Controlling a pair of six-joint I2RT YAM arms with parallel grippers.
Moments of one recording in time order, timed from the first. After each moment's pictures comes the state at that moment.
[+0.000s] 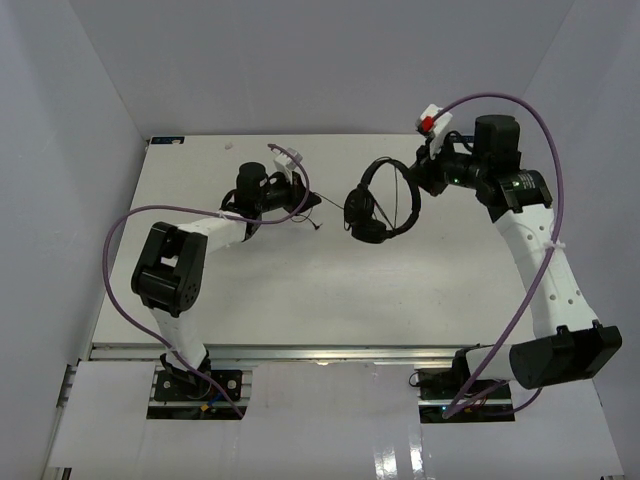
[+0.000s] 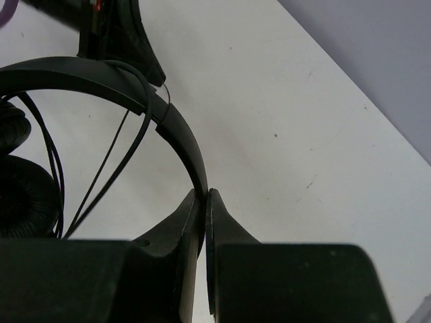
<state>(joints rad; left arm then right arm) -0.35 1.85 1.10 0.49 0.66 -0.21 0.21 1.33 1.53 -0.70 -0.63 -0.43</state>
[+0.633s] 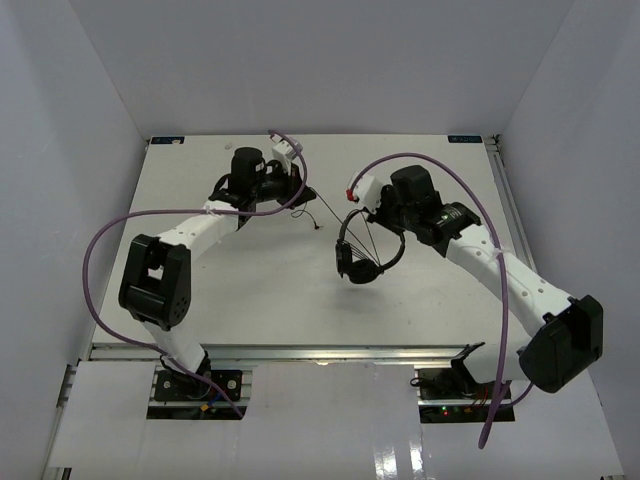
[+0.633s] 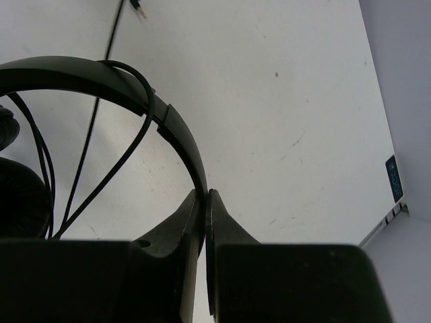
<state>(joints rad) -0.35 1.73 1.22 0.13 0.66 -0.10 0.60 1.32 1.19 -0.55 -0.03 -0.67</state>
